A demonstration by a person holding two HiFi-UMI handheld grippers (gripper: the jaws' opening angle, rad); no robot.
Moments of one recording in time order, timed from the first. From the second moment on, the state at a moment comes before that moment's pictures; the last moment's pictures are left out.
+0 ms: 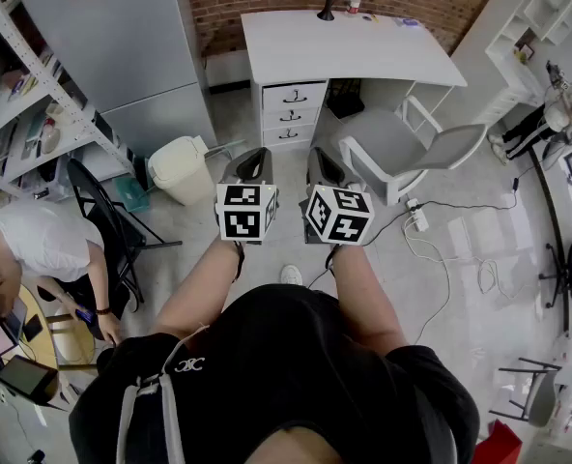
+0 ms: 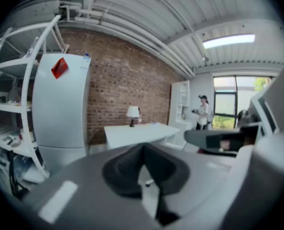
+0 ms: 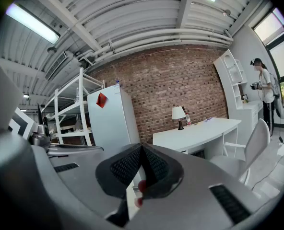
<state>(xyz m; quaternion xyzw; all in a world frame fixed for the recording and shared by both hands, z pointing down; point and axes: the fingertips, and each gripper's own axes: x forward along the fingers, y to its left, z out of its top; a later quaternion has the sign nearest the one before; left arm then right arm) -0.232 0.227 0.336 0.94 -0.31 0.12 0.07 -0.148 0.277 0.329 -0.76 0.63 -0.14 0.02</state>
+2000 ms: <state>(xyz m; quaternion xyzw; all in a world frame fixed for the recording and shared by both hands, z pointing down) -0.067 0.108 0.375 0.93 -0.31 0.16 0.09 -0.009 0.145 0.364 -0.73 0.67 -0.11 -0.04</state>
